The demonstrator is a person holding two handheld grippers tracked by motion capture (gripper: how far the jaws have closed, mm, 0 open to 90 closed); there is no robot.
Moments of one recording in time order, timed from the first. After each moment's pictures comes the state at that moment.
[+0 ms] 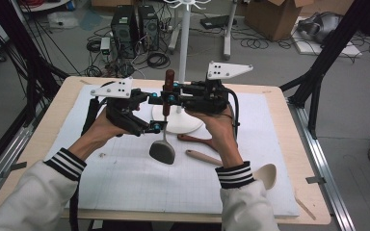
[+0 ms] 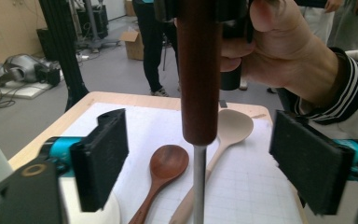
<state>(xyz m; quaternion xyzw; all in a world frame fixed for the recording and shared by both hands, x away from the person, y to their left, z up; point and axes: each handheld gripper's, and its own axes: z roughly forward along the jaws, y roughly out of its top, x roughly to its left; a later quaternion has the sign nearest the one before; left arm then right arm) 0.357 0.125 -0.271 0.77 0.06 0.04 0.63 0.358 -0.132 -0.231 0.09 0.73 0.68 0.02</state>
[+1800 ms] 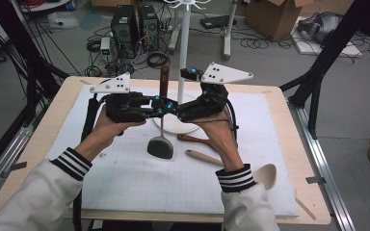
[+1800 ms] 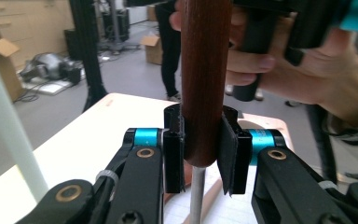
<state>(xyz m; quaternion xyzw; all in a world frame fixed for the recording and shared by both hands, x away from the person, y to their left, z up) 0.358 0.127 -0.267 0.76 0.11 0.08 0.64 0.345 -0.125 -0.228 0.15 0.72 0.65 0.17</state>
